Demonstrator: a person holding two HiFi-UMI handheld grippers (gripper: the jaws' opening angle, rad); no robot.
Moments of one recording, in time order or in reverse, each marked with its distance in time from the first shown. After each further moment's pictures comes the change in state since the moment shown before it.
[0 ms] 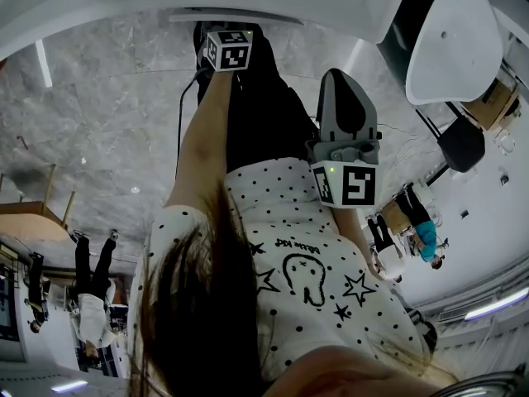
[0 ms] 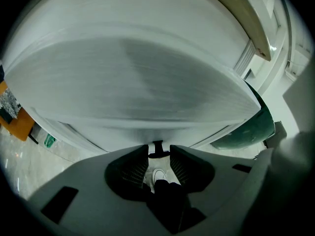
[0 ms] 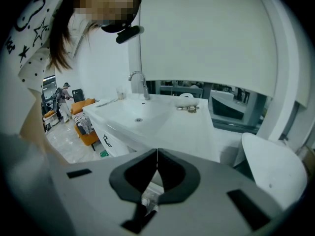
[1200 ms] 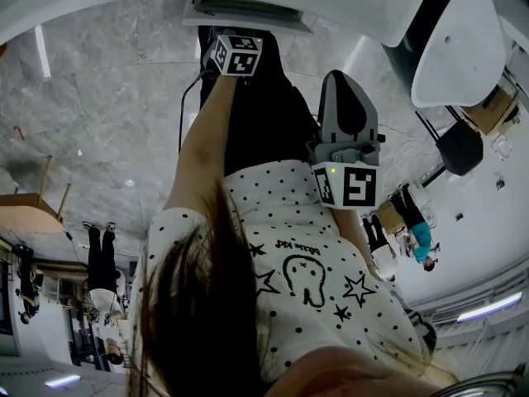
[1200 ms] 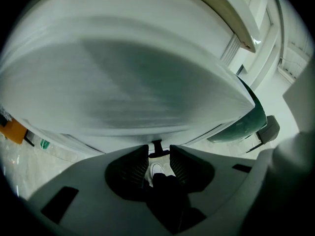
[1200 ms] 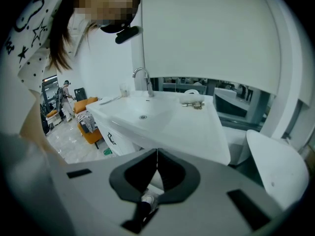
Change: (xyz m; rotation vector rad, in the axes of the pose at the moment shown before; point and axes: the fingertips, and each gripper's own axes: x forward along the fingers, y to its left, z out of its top) left arm -0.012 -0.006 -0.030 0.051 0.028 -0.061; right arm 0.005 0.028 -0.010 -0.002 0.026 0.025
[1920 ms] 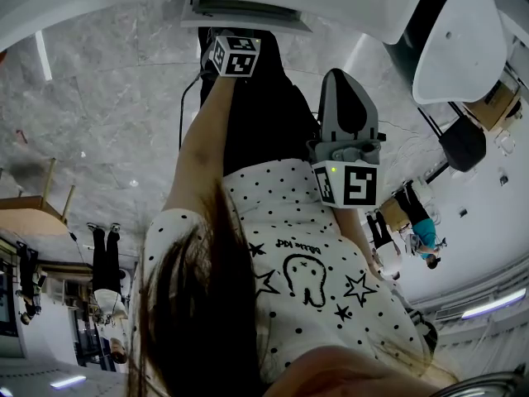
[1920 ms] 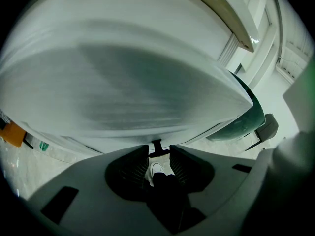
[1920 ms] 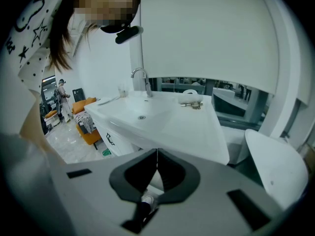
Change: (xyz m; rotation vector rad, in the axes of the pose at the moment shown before) left arm -0.002 0.000 0.001 0.013 0.005 -0.014; right arm 0.001 -0.002 0.002 0.011 0.000 -0.014
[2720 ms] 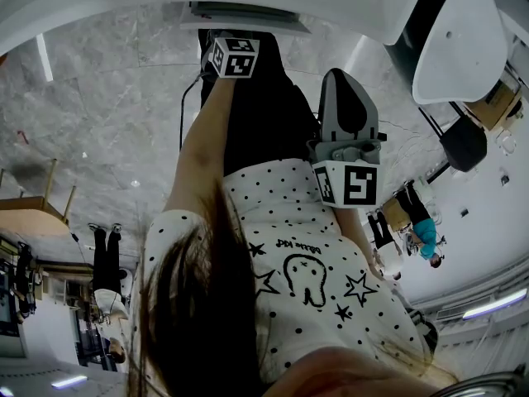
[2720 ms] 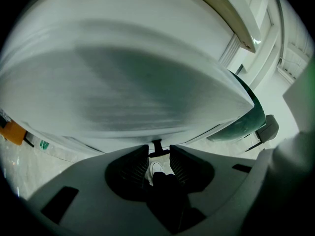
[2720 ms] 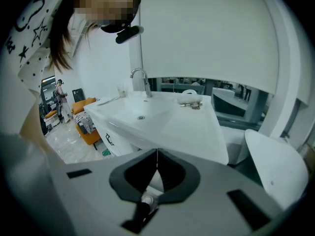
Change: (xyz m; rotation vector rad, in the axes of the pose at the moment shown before) left arm 0.000 0.002 0.000 -0.010 0.006 0.007; right arm 0.002 -0.003 0.002 0.002 -0.001 0.000
